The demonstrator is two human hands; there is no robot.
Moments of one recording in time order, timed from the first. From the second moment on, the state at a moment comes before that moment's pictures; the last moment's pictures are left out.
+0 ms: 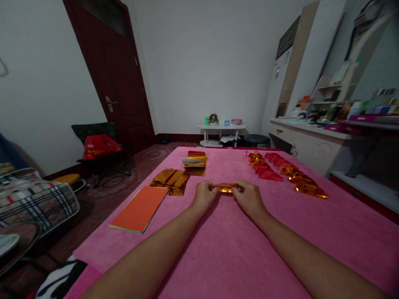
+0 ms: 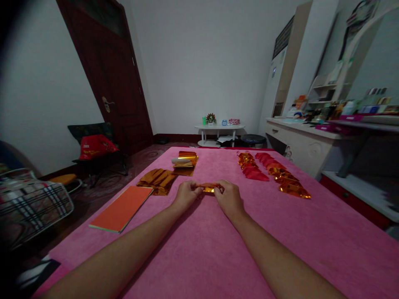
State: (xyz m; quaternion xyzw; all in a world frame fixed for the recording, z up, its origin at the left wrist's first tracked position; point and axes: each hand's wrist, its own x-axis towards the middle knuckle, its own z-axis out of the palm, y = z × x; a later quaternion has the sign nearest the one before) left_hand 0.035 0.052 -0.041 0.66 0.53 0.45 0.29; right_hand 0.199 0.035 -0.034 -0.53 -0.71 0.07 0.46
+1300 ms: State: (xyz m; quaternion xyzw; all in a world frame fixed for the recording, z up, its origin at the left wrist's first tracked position) left_hand 0.043 0.033 -0.029 0.75 0.58 0.32 0.08; right_hand 0.191 0.021 -0.025 -0.64 -0.70 -0.09 0.29
